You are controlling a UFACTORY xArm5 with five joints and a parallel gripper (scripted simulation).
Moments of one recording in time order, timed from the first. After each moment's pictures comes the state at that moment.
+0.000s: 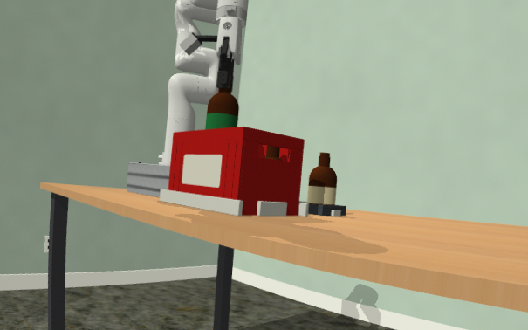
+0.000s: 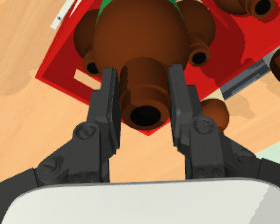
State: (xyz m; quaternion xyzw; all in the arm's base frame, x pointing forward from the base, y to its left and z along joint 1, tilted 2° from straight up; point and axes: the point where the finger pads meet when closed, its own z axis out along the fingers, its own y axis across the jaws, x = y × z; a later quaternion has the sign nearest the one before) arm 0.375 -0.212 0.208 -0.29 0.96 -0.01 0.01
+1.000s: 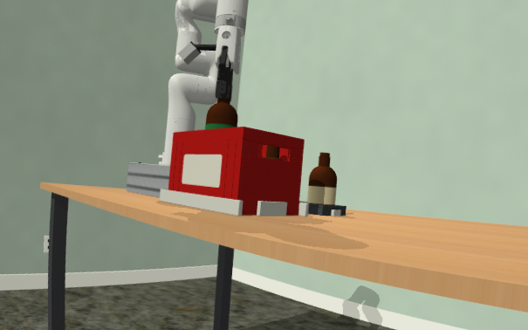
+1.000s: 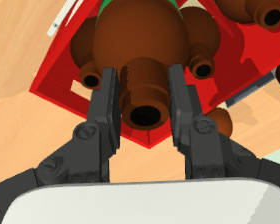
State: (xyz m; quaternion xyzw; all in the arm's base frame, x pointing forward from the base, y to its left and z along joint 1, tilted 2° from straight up) arm 0.375 -0.213 0.184 -0.29 0.96 -0.01 0.01
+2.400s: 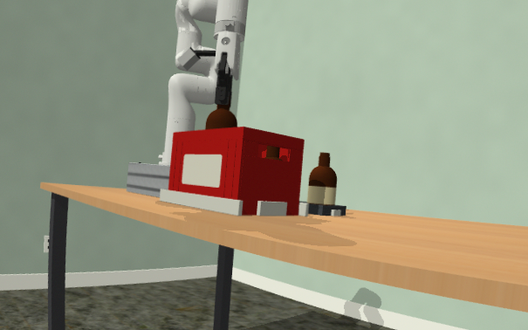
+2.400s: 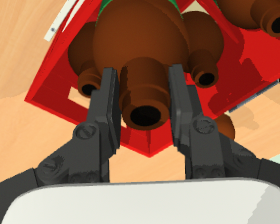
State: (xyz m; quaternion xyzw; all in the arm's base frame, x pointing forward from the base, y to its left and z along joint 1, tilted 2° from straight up) arm 0.376 -0.213 0.169 -0.29 0.96 -0.01 0.01
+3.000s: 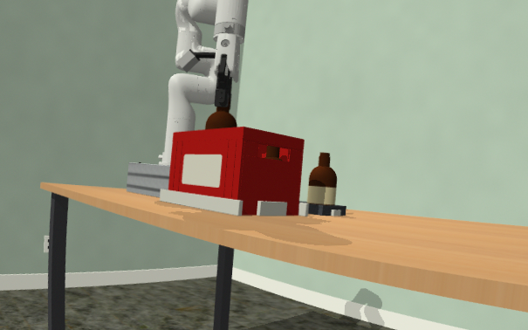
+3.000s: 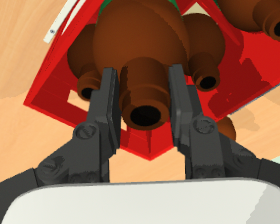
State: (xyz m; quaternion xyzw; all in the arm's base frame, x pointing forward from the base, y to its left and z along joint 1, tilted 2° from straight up) arm 0.375 -0.213 0.163 -0.29 0.96 -0.01 0.01
